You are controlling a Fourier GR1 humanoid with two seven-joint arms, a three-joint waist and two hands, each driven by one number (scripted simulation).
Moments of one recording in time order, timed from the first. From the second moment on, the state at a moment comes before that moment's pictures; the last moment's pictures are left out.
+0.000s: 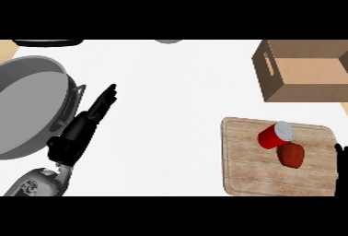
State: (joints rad) left arm -0.20 0.50 -0.43 -1.61 0.25 0.18 0.05; right arm 0.35 -0.55 0.26 -1.92 0.87 -0.32 0.84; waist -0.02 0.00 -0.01
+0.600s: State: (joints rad) left arm -0.27 0.41 -0.42 -1.53 0.20 0.16 0.05; right arm 0.11 -0.35 0.32 -2.09 0.96 0.03 1.14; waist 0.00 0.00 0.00
